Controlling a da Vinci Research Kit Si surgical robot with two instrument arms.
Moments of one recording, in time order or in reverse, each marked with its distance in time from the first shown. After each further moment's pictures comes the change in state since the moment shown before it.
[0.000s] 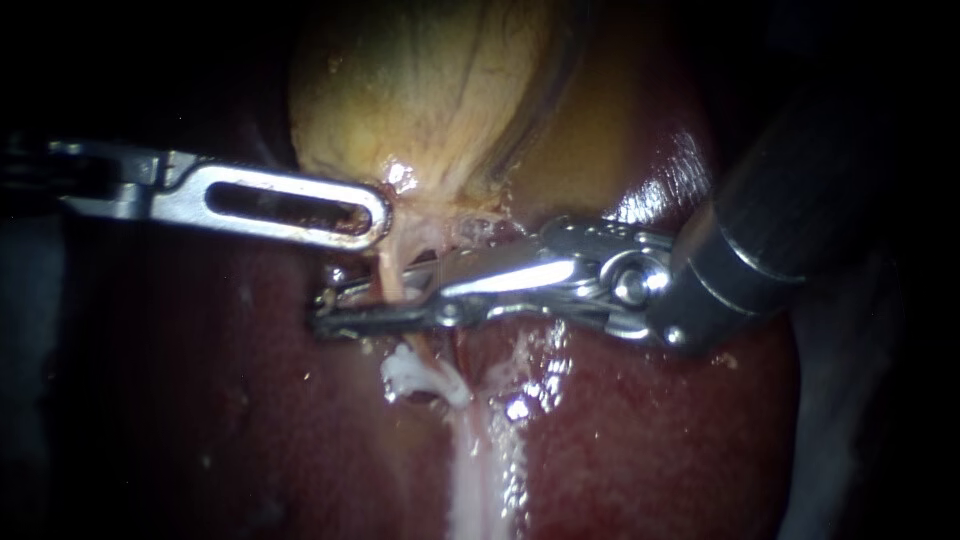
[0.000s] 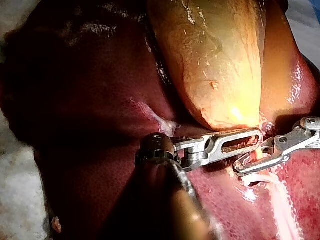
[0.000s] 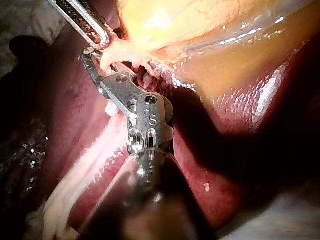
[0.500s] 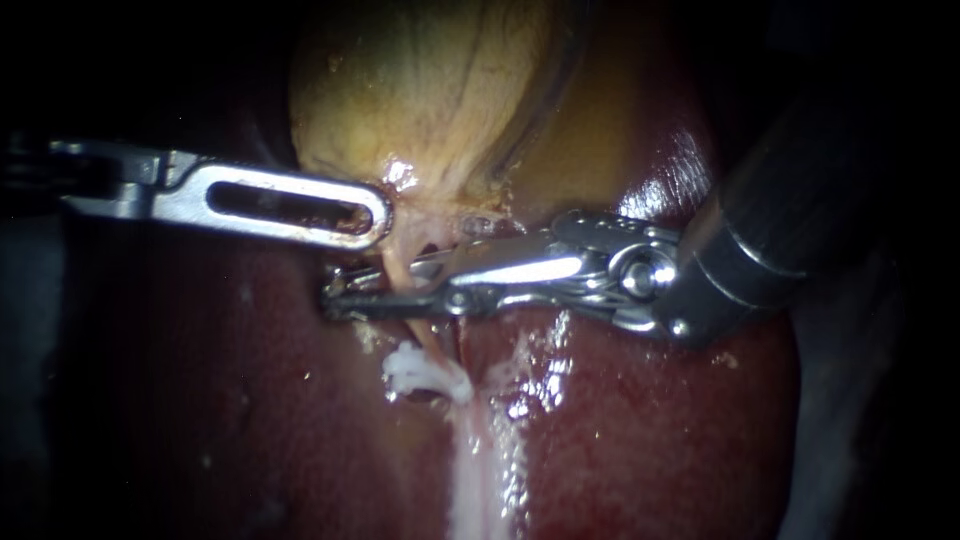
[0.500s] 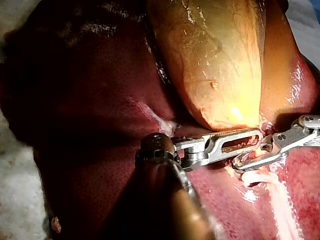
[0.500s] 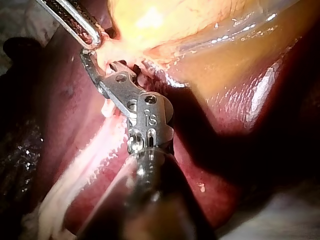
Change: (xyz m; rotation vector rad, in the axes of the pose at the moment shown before) right arm -0.001 0.001 0.000 0.006 -0.004 0.005; left arm 0.000 0.000 0.000 0.000 0.000 0.000
